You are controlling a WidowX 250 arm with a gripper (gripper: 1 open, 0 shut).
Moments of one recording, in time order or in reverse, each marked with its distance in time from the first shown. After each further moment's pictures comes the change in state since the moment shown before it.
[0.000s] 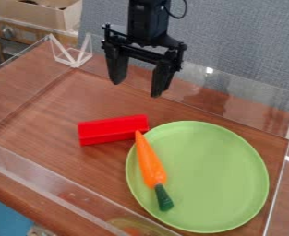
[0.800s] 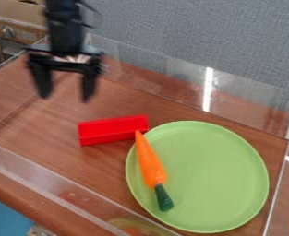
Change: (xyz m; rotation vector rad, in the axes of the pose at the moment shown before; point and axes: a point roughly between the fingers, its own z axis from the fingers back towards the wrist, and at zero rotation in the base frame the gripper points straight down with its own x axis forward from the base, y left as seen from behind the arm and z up) arm -0.041 0.118 -0.020 -0.100 0.031 0.348
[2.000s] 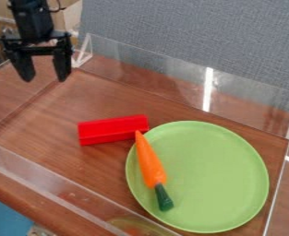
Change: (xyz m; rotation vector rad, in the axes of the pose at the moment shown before) arm 0.049 0.007 0.002 -0.050 -0.143 -0.035
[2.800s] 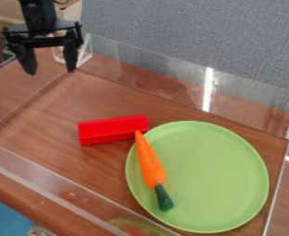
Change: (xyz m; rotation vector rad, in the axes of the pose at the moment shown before) arm 0.003 0.008 0.006 0.066 -0.068 0.267
